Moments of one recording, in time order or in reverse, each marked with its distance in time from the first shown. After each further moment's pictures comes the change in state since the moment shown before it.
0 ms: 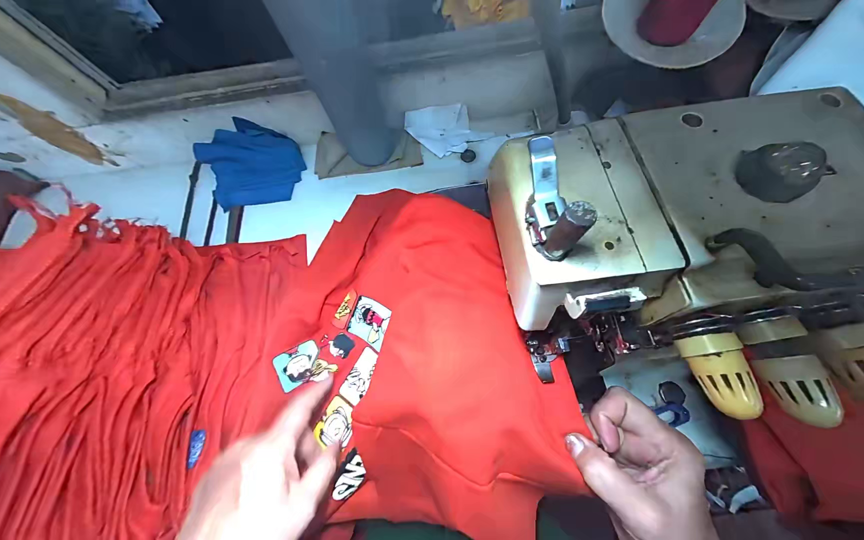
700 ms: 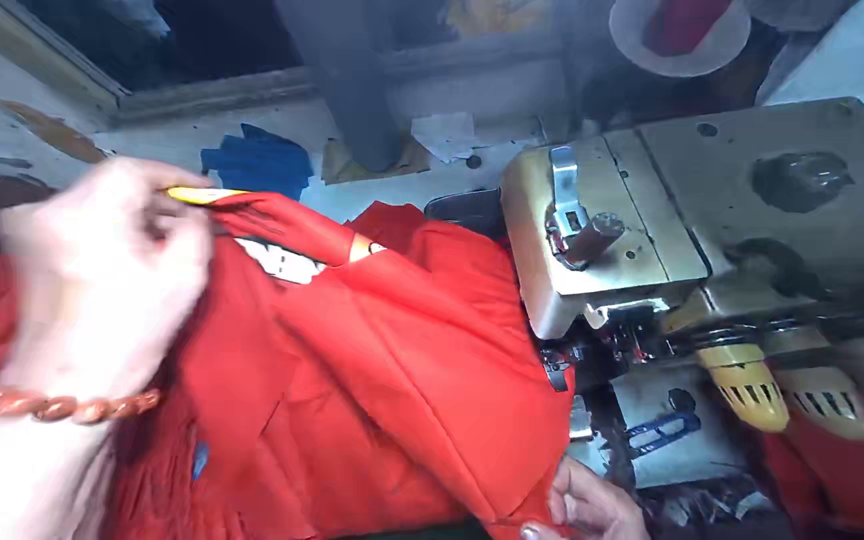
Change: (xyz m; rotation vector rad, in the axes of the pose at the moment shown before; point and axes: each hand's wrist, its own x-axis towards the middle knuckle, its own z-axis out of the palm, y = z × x) left_hand 0.127 -0.045 -0.101 0.190 0.626 0.351; right_hand -0.039 0.007 0.012 -0.034 -0.258 0.179
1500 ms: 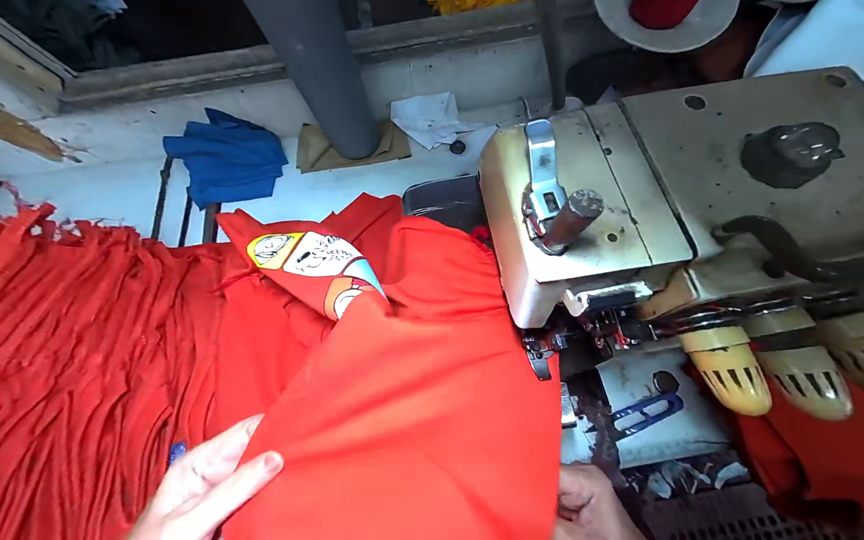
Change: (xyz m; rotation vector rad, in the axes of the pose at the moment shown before) left_hand -0.141 0.077 -0.011 -1.289 -0.461 -0.745; right_hand -0.003 0.017 -0.013 0.103 -0.108 -0.028
